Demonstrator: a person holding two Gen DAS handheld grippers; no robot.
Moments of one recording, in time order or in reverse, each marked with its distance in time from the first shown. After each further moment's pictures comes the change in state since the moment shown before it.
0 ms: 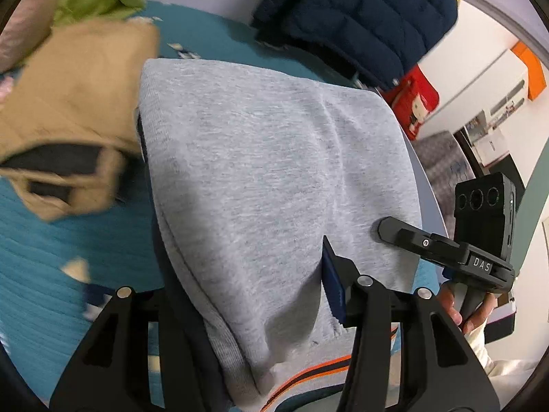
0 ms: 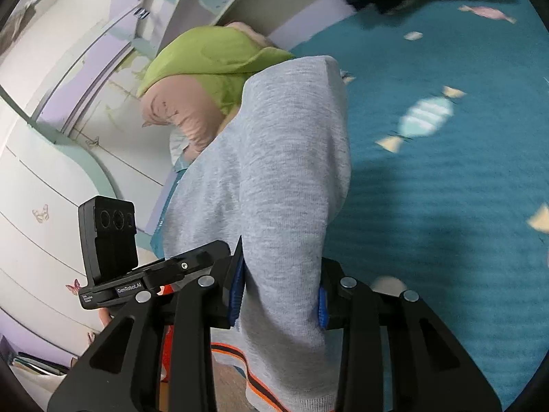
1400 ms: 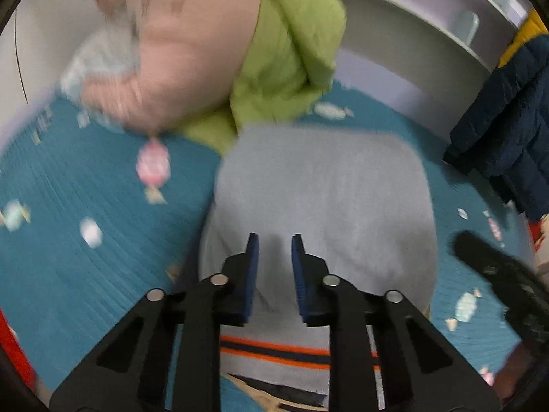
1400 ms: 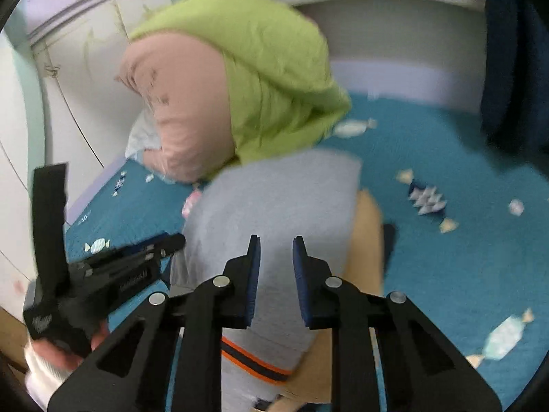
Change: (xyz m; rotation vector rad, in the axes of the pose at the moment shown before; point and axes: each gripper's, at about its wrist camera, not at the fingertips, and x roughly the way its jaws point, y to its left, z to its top) left arm -0.043 0.230 0.159 -0.273 -0.208 0.497; right arm 0.291 0.126 0.139 -0.356 0.053 -0.371
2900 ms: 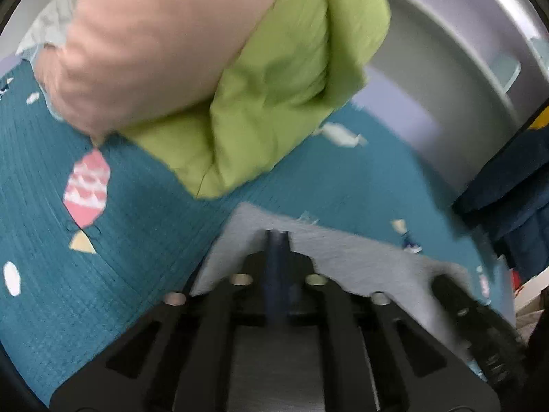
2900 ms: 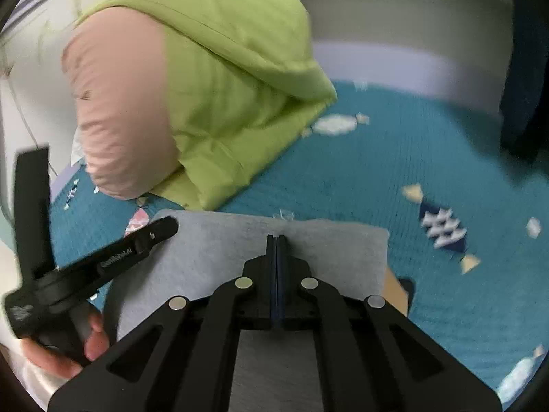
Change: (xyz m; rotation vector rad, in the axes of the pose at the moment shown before) left arm 0.120 0.017 0.090 -0.112 -0.058 -0.098; right arm 0.096 -0.035 0.071 0.013 -0.085 -0.056
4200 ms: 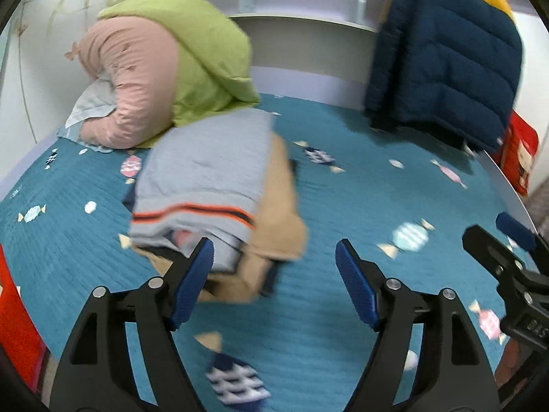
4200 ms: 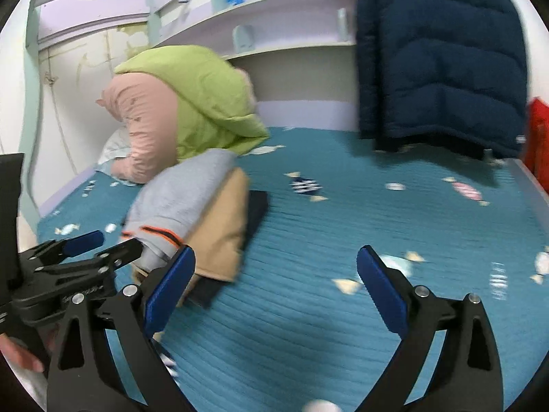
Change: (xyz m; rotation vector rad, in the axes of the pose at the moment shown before) left arm -0.251 -0.187 -0.285 0.376 -0.154 0.110; right arm -0.342 -0.097 -0.220 -0.062 -0.277 -0.157
